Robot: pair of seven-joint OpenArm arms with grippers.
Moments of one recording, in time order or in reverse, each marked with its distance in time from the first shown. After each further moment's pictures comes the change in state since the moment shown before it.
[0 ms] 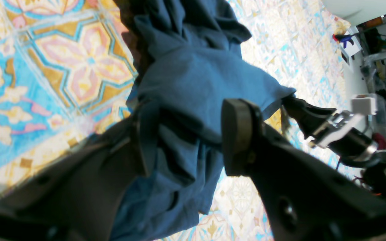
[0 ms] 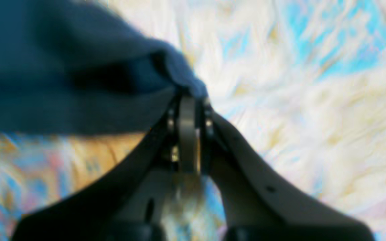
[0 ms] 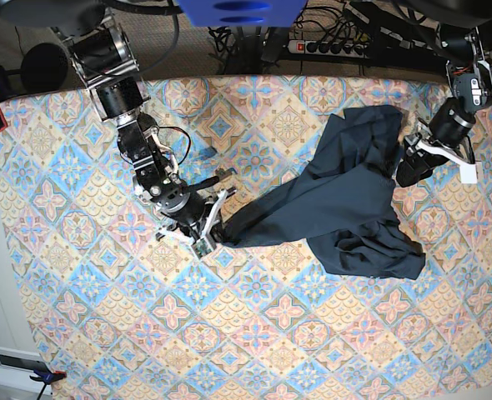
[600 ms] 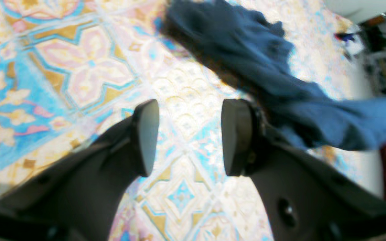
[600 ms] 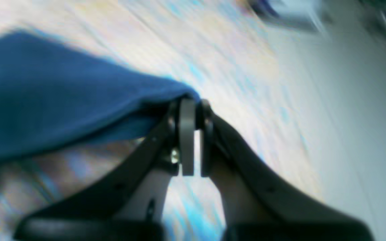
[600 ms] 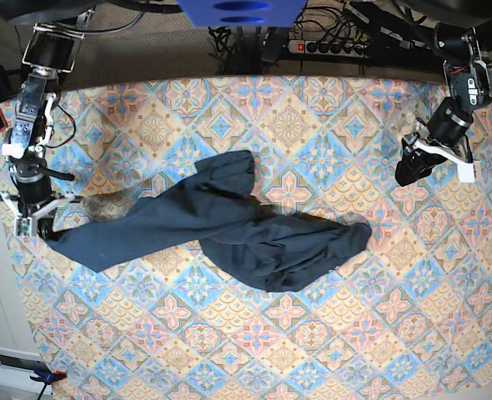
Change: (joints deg) left arm -0.4 1.8 0.2 0.0 3.8 0.1 -0.4; right arm -17.9 11.2 44.6 18.4 0.0 2.8 -3.1
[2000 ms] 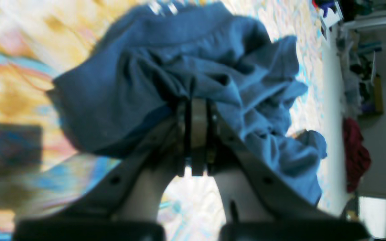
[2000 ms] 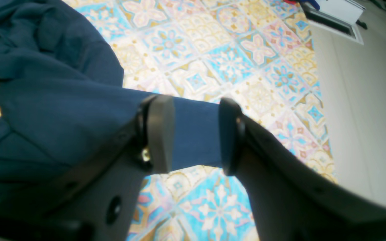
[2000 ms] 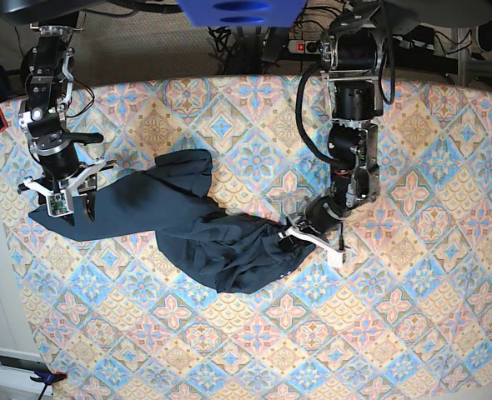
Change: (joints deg) left arm -38.2 22.9 14.6 -35.7 24.7 -2.8 -2.6; right arm -12.1 -0.3 -6.8 20.2 0.0 0.3 -2.5
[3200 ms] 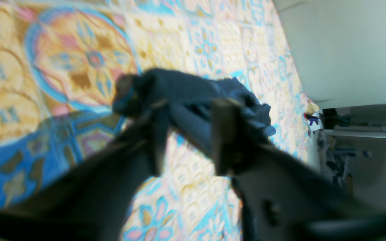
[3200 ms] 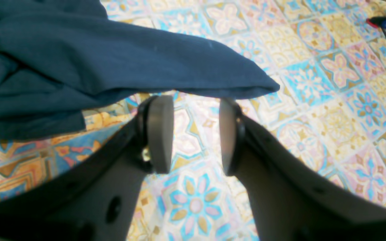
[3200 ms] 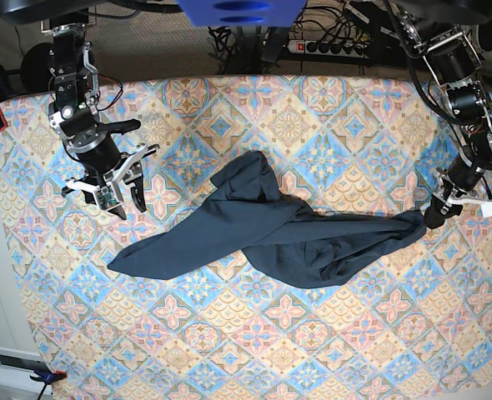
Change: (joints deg) left arm 13.5 -22.0 -22.8 4.2 -27.2 0.0 9.2; right arm -0.1 0.3 -13.0 1.4 0.0 -0.2 0.1
